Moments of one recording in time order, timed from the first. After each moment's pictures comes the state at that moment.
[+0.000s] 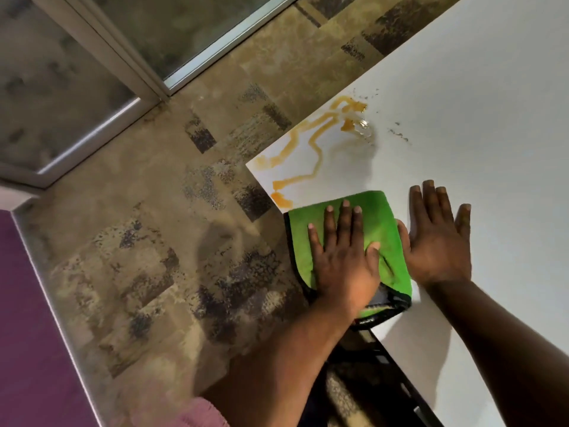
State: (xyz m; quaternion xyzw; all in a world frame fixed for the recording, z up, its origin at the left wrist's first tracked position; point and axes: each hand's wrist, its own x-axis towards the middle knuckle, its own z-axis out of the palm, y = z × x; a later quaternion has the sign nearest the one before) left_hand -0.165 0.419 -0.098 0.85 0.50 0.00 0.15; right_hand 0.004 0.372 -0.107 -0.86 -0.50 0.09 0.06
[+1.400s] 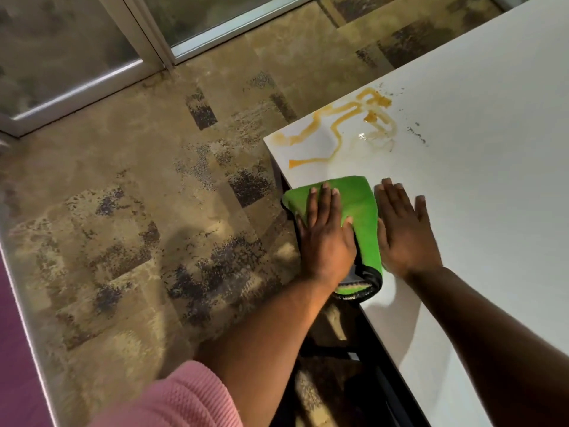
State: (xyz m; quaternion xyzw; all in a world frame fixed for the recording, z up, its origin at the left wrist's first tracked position) left_hand -0.193 0.443 -0.105 0.77 0.55 0.14 0.29; right_hand -0.029 0.394 -0.098 -0.76 -0.63 0.11 0.06
